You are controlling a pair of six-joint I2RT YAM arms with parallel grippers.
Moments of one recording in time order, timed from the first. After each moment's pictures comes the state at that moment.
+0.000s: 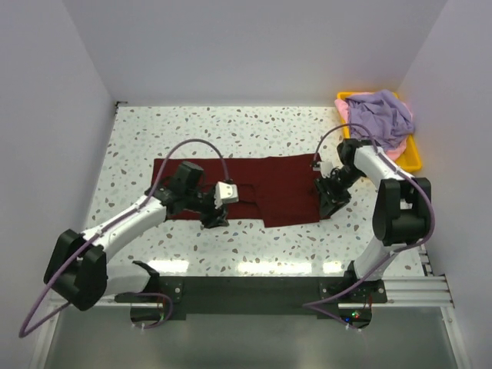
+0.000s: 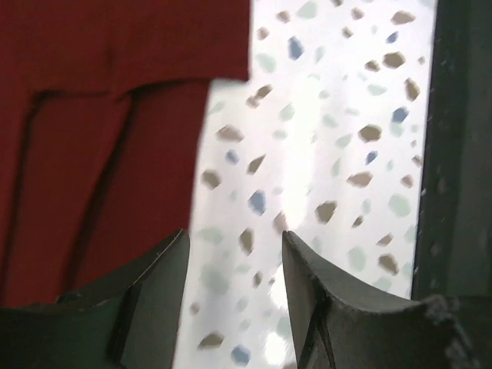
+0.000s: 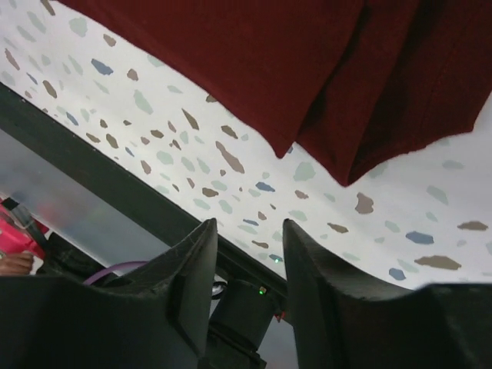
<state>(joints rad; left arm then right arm) -0.49 1.25 0.76 -0.44 0.69 0.63 0.04 1.72 1.22 -1.23 -0.42 -0.40</state>
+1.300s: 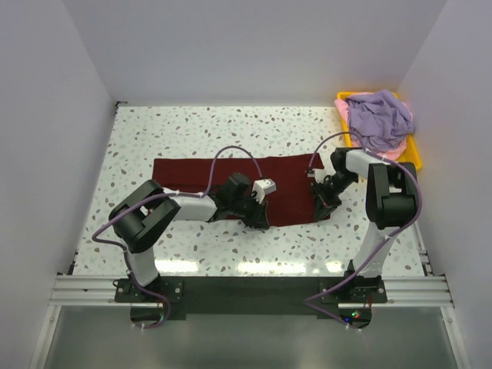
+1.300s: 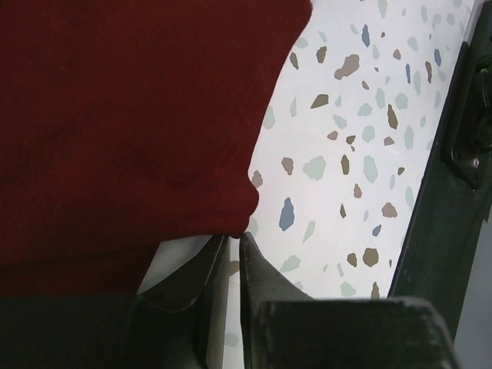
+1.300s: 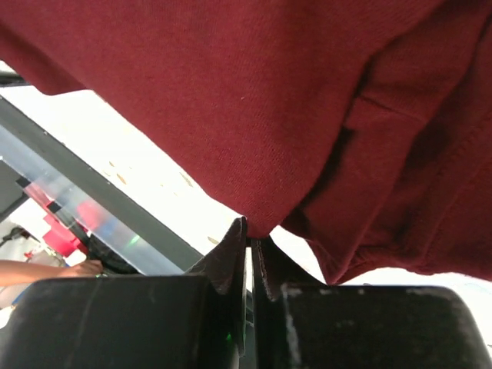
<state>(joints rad) -0.79 1.81 0.83 0.24 0.55 -0.24 0.04 1.91 1.17 -1.07 -0.52 -0.35</state>
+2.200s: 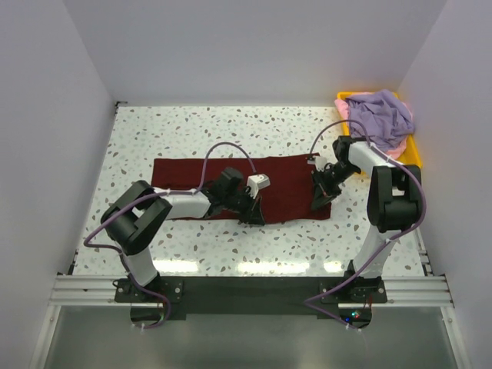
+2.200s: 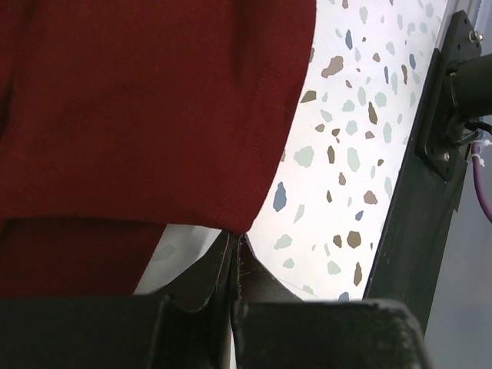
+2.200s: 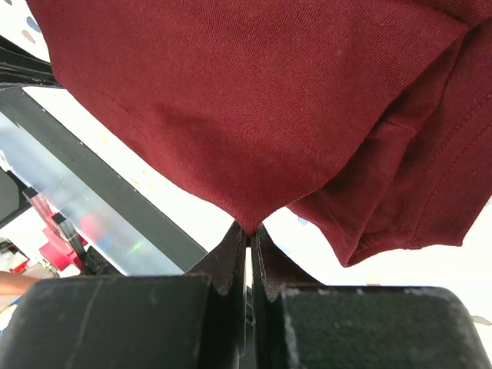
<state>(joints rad) -0.73 1.77 0.83 0.18 0.63 -0.23 0.04 1.87 1.28 -1.13 -0.57 -0.34</state>
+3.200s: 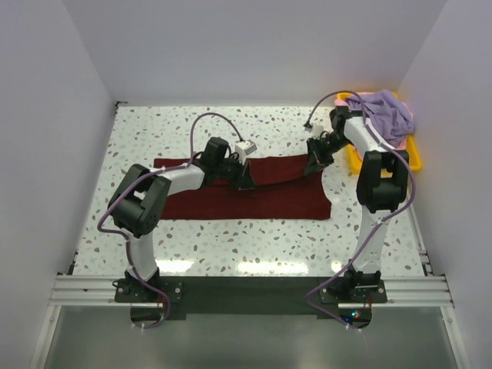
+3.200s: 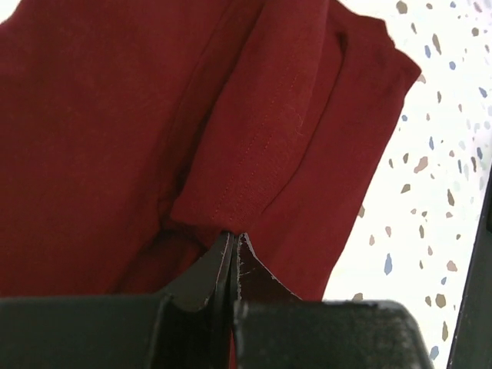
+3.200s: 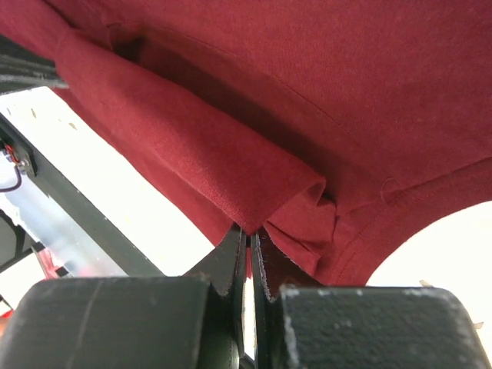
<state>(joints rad) -0.50 1.90 1.09 0.12 0.67 -0.09 0.05 2.13 1.77 -1.16 -0.62 -0.27</state>
